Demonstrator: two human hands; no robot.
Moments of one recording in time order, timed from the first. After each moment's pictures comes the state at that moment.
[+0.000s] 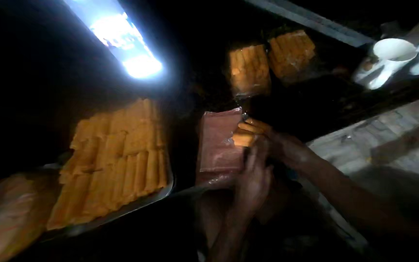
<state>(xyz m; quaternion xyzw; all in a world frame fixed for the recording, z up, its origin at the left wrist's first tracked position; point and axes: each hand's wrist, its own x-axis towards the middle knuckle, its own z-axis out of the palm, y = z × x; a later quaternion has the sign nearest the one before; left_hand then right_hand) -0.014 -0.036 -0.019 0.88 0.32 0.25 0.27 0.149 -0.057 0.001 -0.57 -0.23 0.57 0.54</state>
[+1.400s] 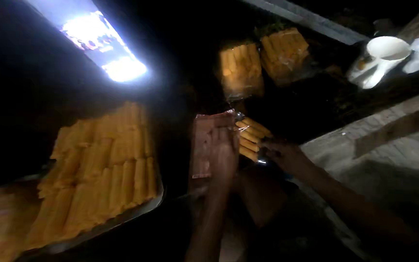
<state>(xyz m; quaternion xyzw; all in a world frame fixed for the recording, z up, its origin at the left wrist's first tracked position) 0.007 0.045 -0.003 0.86 0.46 0.16 0.17 0.167 -0.080 -0.019 -0.73 -0.54 0.30 0.29</state>
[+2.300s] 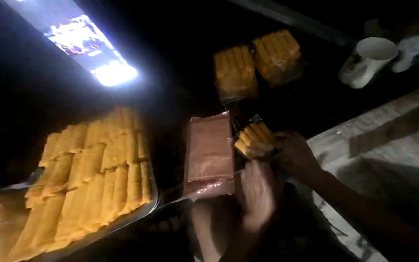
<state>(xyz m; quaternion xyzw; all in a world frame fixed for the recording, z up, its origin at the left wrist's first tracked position) 0.031 -0.067 -0.031 0.88 0.41 0.21 0.13 0.183 -0.106 -0.049 -0.70 -0.61 0.04 0.35</state>
